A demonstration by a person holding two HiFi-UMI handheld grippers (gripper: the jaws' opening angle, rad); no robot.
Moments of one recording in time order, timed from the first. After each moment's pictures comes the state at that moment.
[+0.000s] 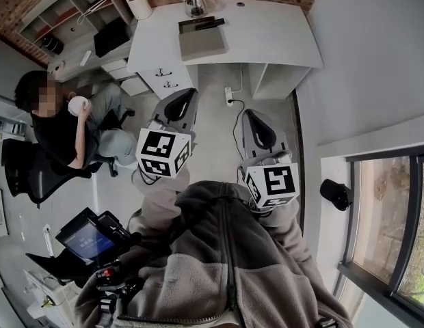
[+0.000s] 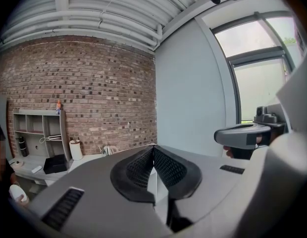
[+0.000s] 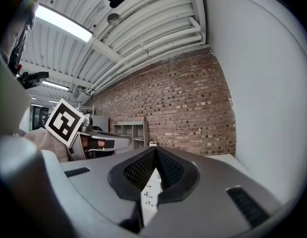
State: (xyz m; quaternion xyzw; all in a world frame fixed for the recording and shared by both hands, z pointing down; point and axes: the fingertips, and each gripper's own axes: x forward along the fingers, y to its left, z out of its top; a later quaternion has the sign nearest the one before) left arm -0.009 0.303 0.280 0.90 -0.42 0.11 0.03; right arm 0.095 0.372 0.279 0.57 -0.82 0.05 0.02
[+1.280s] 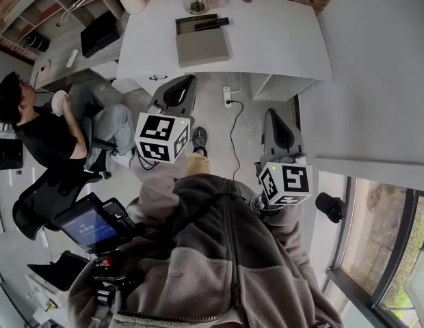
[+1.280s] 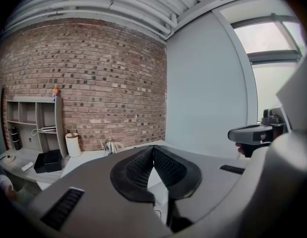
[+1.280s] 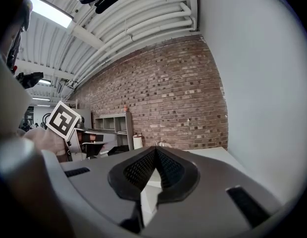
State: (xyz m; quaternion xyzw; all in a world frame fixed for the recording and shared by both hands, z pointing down) left arm -0.013 0.120 0.332 0.89 -0.43 0.12 0.07; right arm 0.146 0.217 0.332 0.62 -0.78 0.10 0.05
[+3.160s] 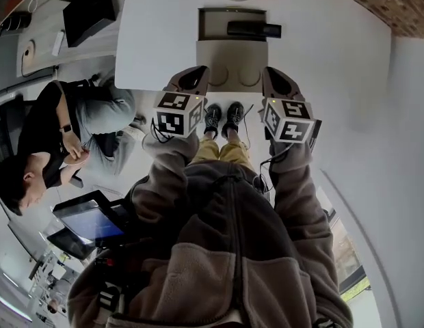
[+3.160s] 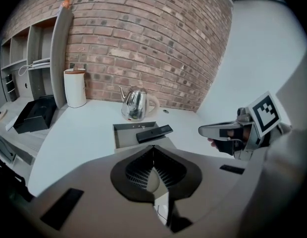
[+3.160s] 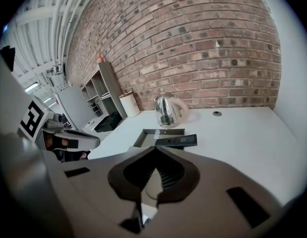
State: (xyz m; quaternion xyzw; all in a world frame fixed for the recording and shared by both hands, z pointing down) left arm -0.069 -0.192 0.574 0.79 -0.47 0.23 0.32; right arm 0.085 -0.205 0.579 0.49 -0.79 0.30 0.22
